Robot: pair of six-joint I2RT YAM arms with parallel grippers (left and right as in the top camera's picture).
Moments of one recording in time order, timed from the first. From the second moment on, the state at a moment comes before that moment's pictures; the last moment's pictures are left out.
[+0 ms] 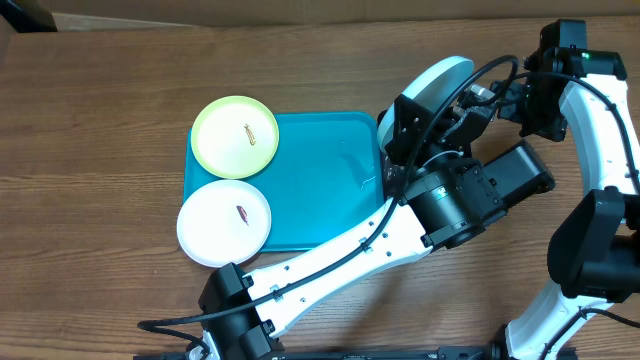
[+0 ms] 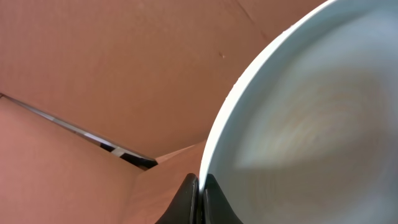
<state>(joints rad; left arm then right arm) -1.11 1.97 2.00 -0.94 -1.36 -0.14 -0.13 1.96 1.73 -1.10 -0.04 0.20</state>
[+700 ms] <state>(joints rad) -1.05 1.97 2.01 -0.93 -1.22 -0.15 -0.13 1.96 1.73 -1.10 -0.04 0.20</state>
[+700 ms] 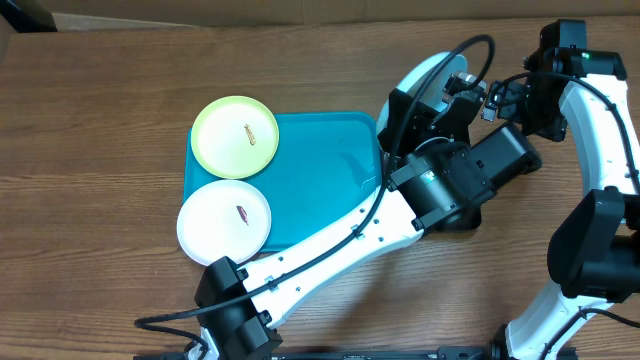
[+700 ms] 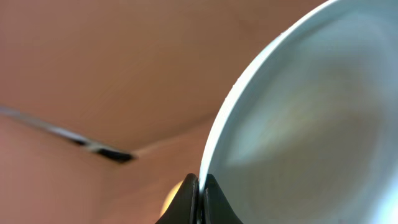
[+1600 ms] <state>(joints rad) 0.40 1.98 2.01 -1.30 0.19 -0.42 -0.13 1.96 1.73 -1.10 -0.04 0.20</state>
